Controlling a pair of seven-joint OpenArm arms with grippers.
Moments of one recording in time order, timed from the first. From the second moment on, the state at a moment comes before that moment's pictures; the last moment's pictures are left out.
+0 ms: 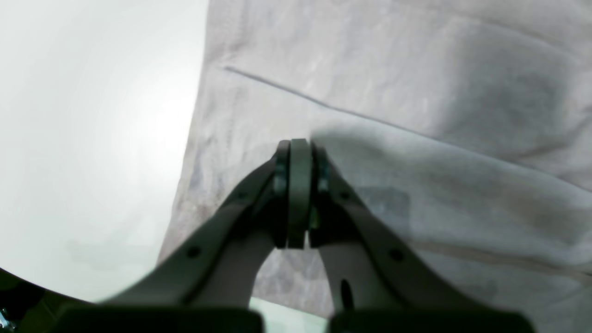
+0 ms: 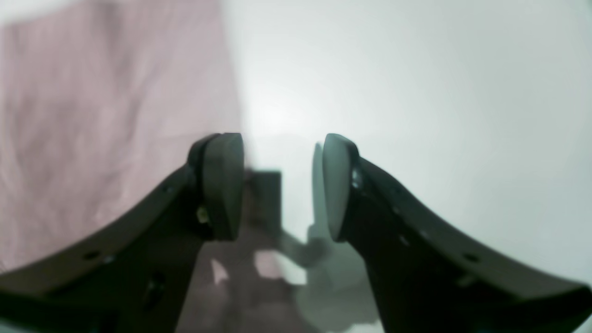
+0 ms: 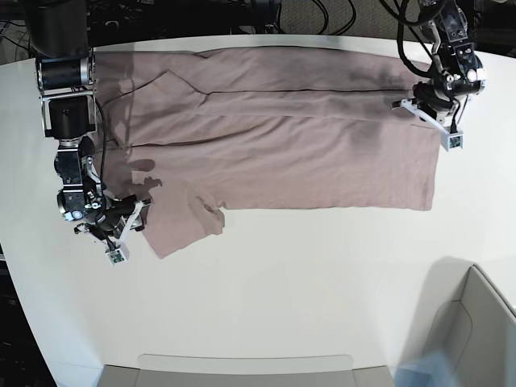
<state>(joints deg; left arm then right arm) 18.7 -11.8 -26.2 105.8 -17.4 -6.2 67.3 29.1 21.0 -11.6 46.9 10.1 23.8 -30.7</state>
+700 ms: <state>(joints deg) -4.7 -27.1 -18.0 81.3 -36.4 -6.4 58.9 28.6 18.3 -11.9 41.7 11.8 24.4 -21.7</state>
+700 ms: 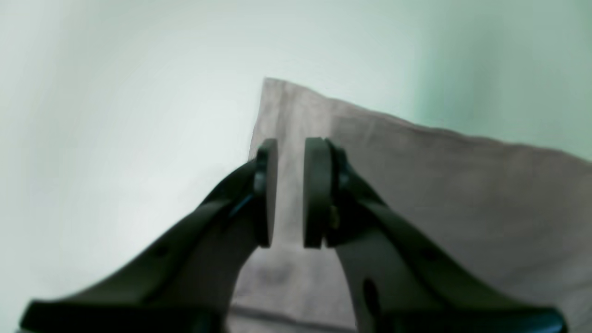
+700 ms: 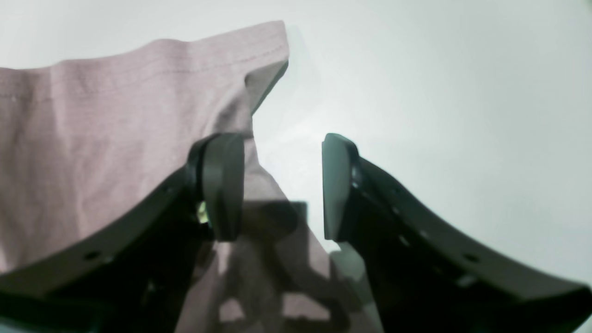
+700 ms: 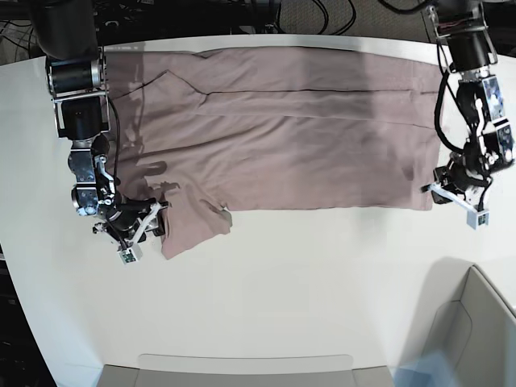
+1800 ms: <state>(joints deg) -16.2 -31.9 -2.3 49.6 -43.6 -17.0 42.2 28.6 18.4 -11.8 41.6 11.4 23.7 -21.9</state>
